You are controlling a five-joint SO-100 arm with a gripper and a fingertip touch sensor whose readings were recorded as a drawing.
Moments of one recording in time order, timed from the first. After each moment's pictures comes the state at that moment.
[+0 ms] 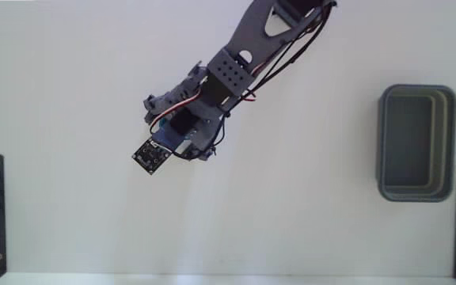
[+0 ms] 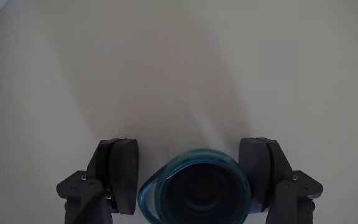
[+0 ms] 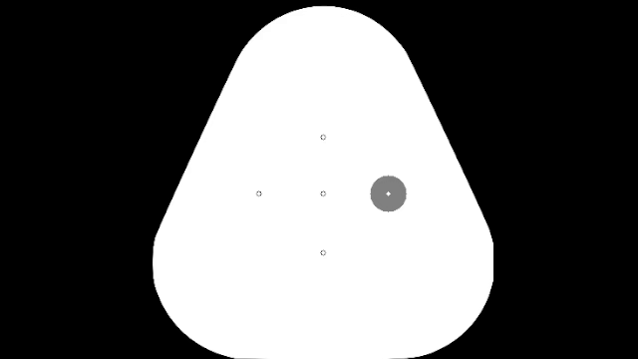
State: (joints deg) arm 41.4 89.2 108.1 36.8 0.0
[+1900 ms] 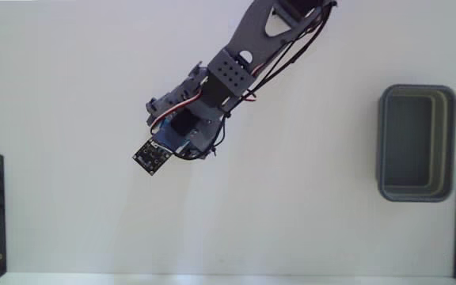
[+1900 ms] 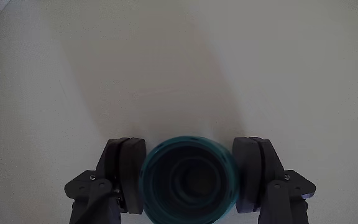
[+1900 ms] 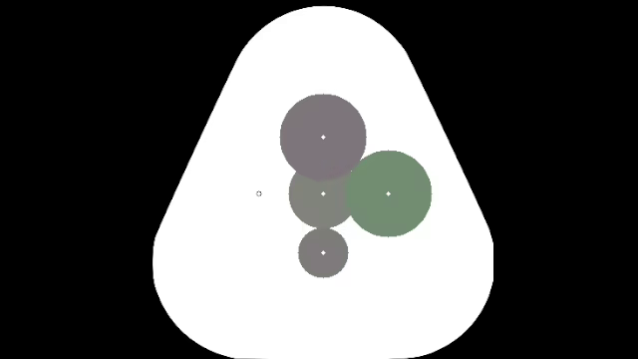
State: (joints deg) arm 41.4 89.2 108.1 36.7 0.0
